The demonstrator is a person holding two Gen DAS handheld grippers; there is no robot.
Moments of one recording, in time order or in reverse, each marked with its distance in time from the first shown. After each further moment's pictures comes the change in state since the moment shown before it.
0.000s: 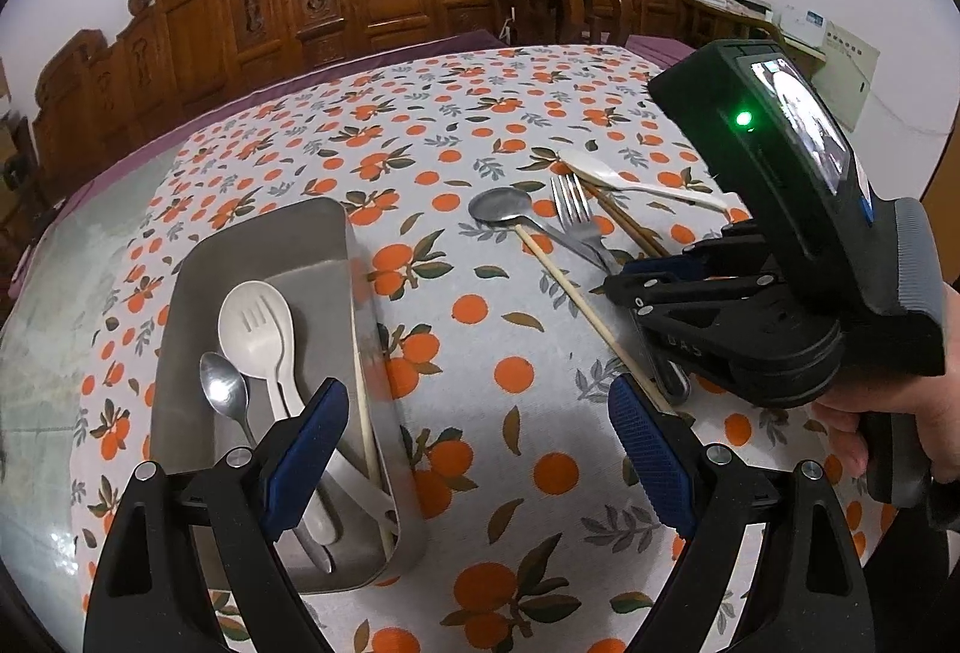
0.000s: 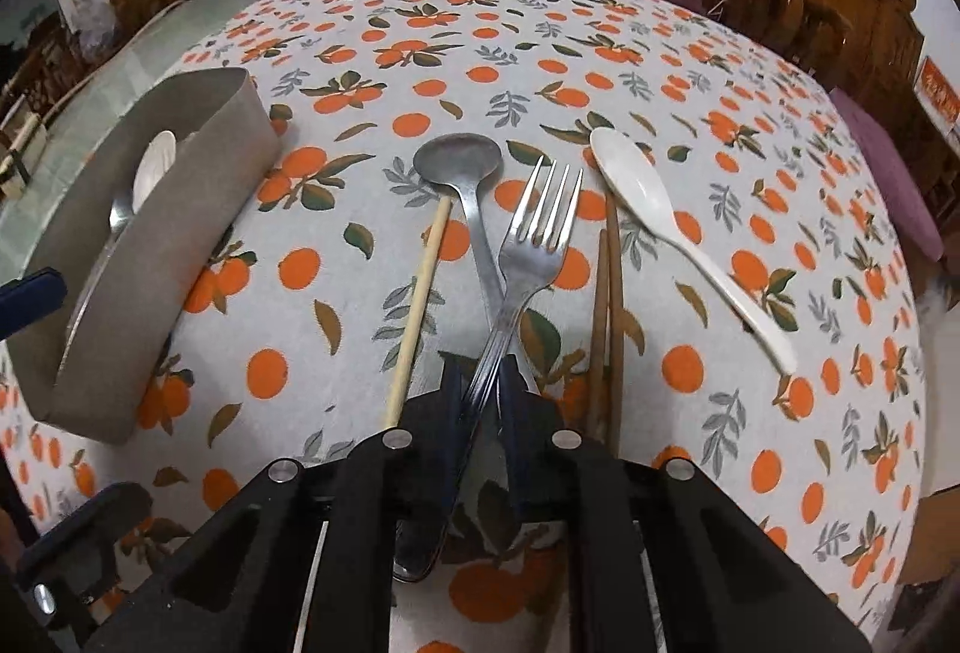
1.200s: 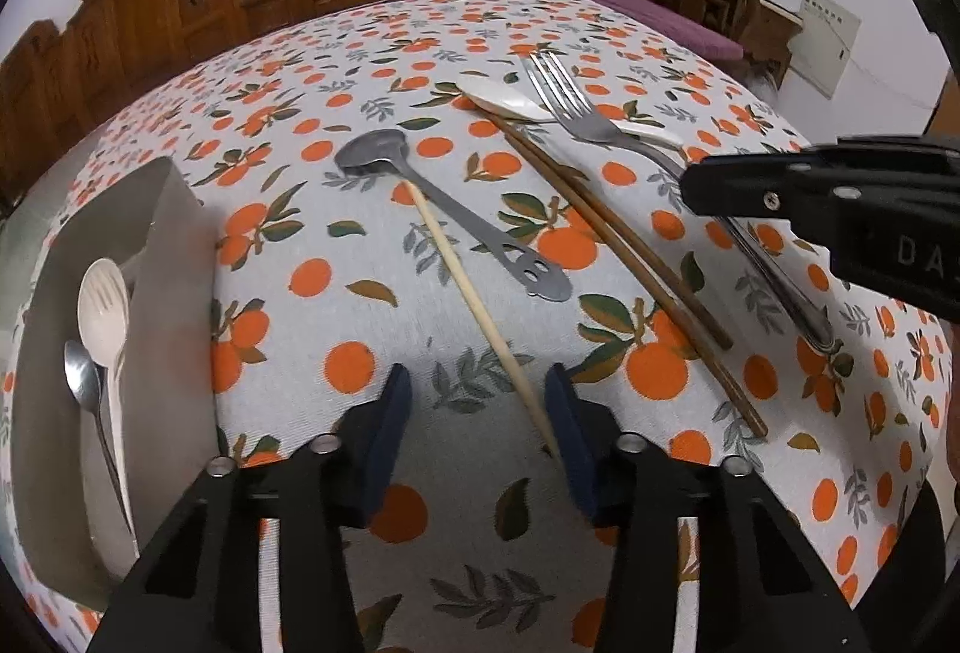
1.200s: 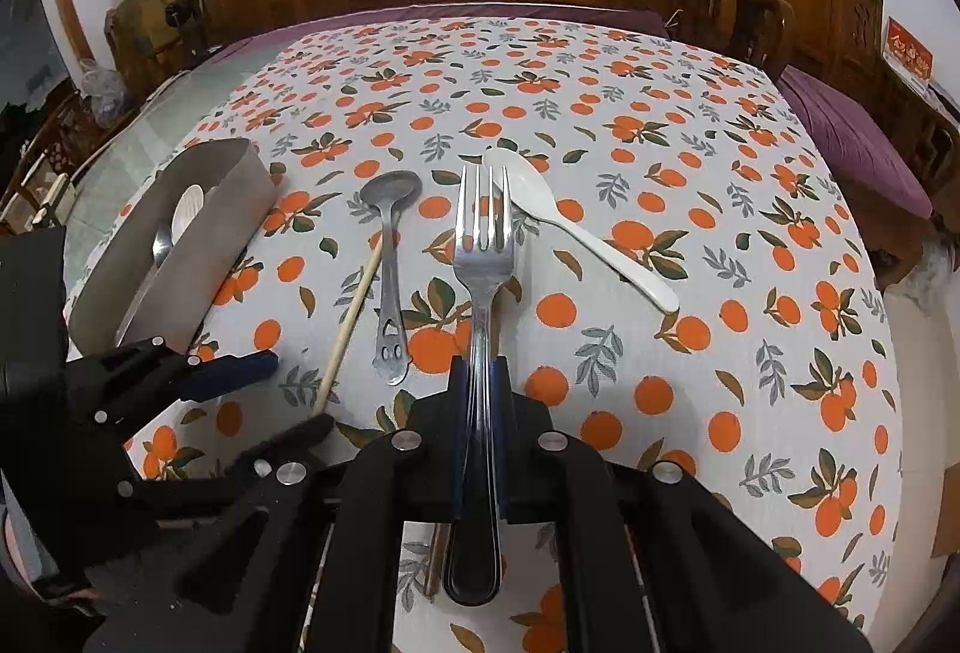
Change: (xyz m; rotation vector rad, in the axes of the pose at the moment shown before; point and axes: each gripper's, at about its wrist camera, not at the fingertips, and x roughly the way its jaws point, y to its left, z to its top) left arm 0.052 -0.056 -0.007 0.019 0.091 -0.078; right arm -0.064 -0.056 -0.041 0.096 -0.114 0.069
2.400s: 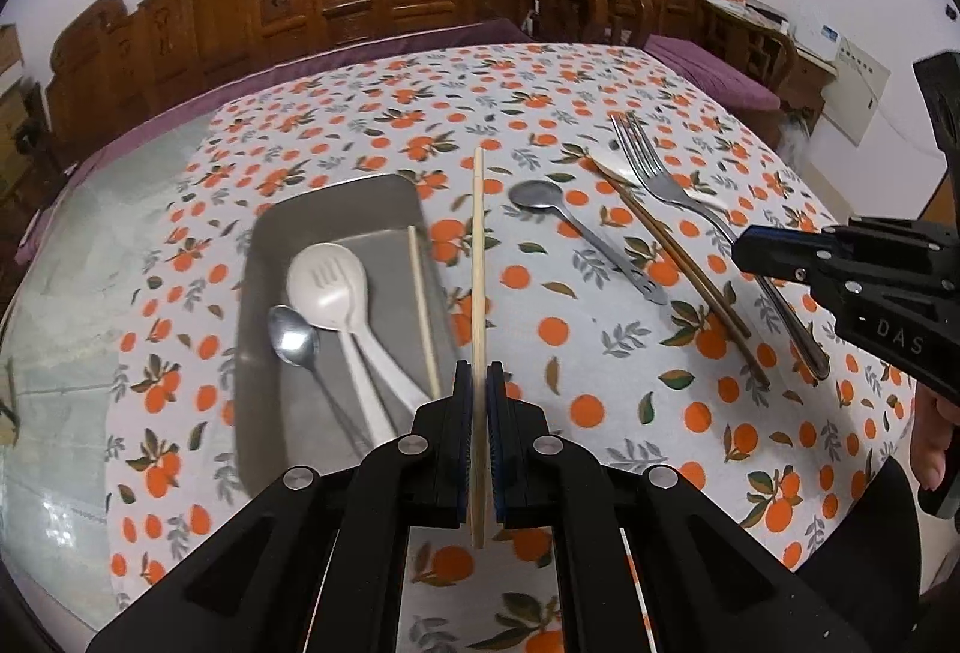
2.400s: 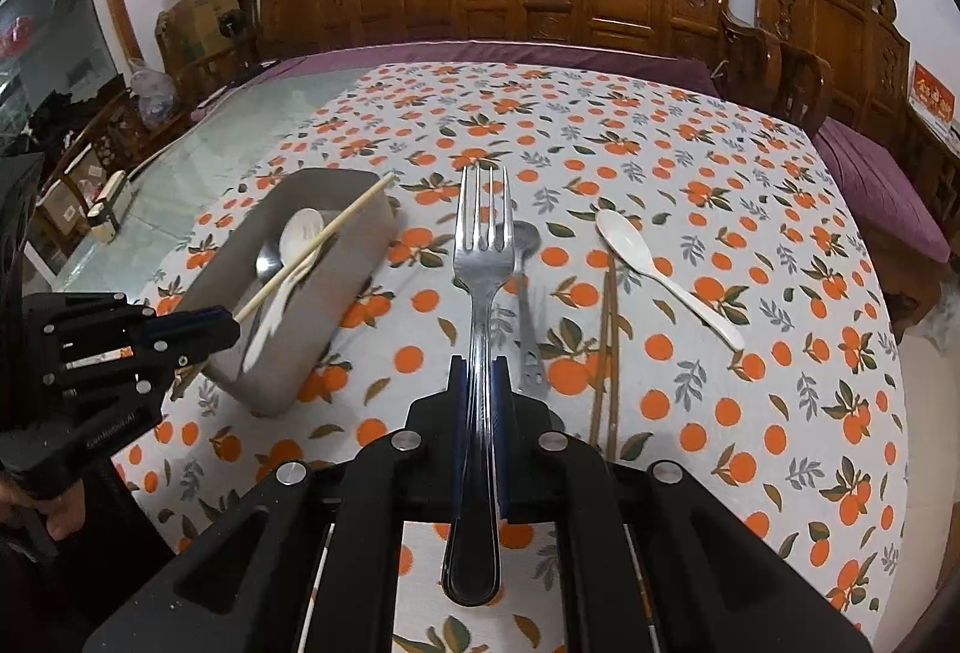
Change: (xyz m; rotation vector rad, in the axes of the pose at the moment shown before) left arm -0.105 0.085 -0.011 -0.081 -0.045 0.072; right arm -0.048 0.069 0.006 -0.068 -0.081 0.074
